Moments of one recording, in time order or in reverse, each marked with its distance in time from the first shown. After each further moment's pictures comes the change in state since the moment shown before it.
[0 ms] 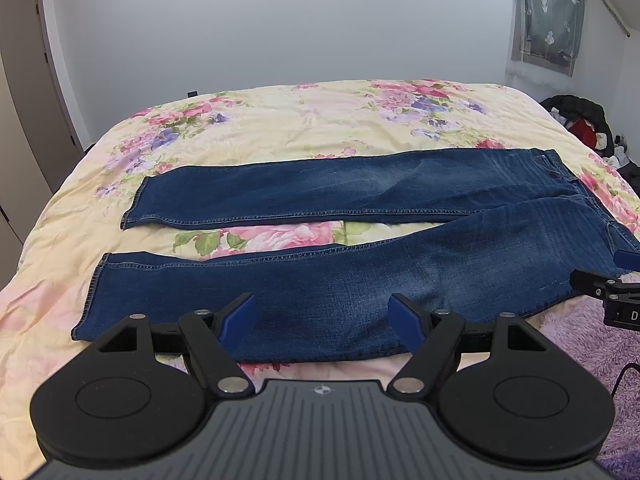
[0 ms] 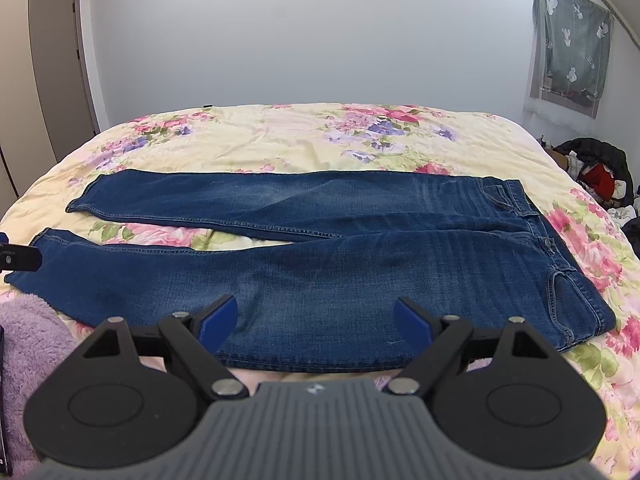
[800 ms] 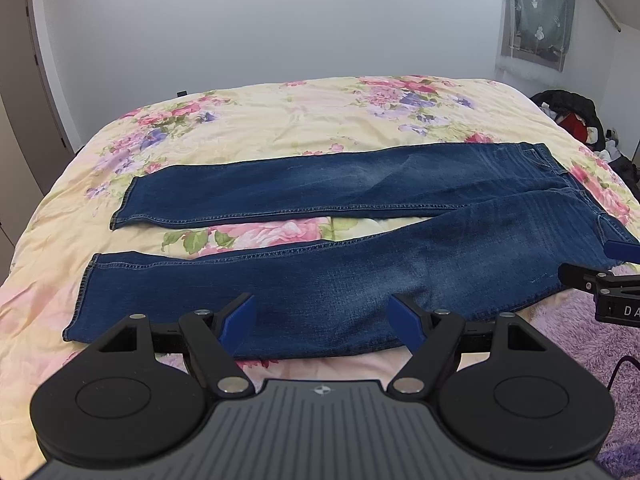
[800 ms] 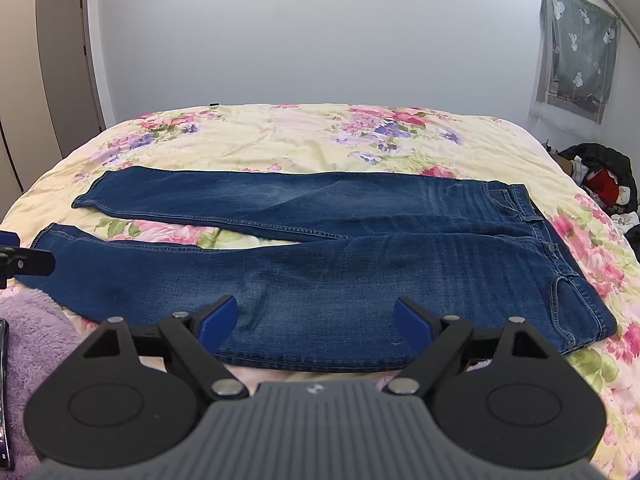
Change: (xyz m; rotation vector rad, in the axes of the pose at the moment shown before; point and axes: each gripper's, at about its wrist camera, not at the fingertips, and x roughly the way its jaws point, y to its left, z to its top) left arm 0.000 -0.008 -0.002 0.016 0.009 -0.021; right arm -0.004 0.005 0.000 -0.020 -0.001 0.012
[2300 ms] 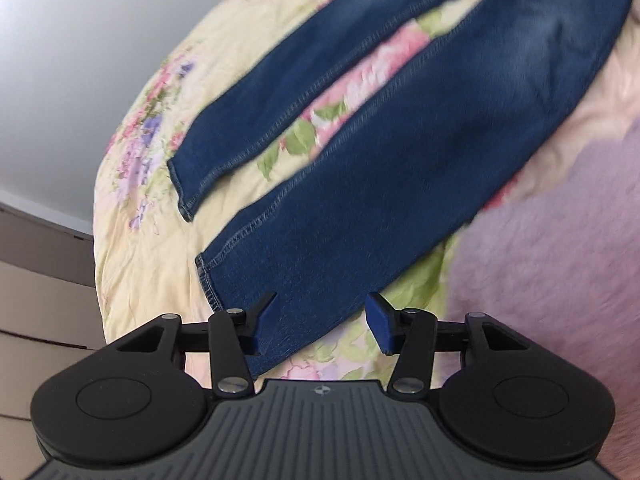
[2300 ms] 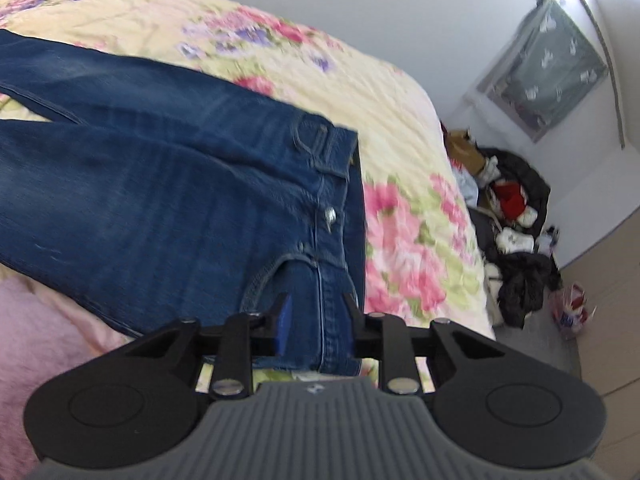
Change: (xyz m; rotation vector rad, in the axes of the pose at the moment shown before) left arm 0.108 0.159 -0.035 0.693 0.341 0.164; right arm 0.056 -0.276 0.023 -0.285 0.285 -0.334
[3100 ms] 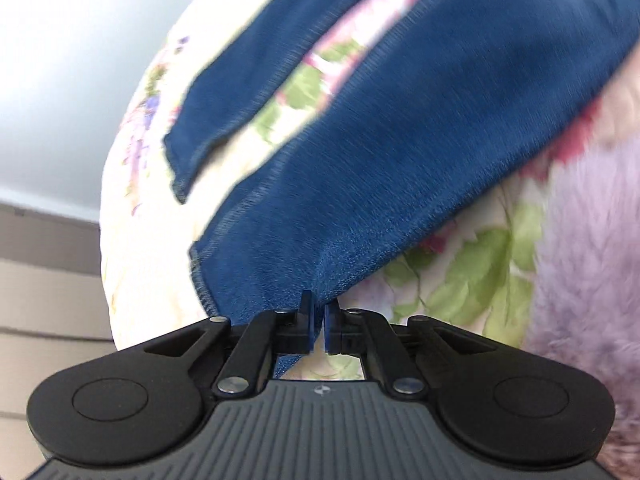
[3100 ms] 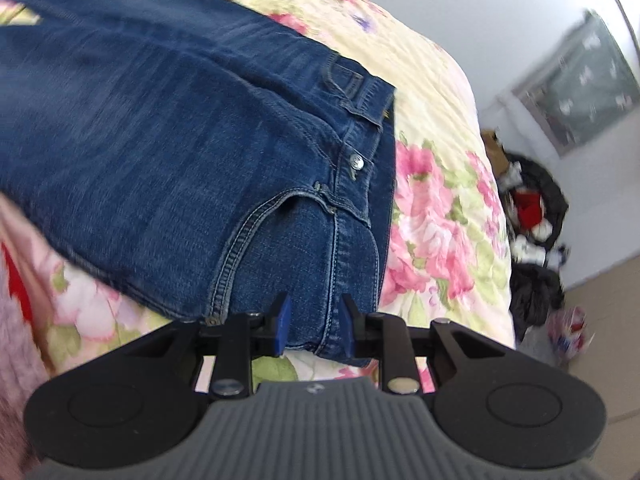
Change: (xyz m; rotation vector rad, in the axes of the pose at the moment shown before) left arm 0.055 -0.009 0.000 -0.004 0.058 0.117; right arm 0.067 0.014 -0.034 -0.220 0.045 0.023
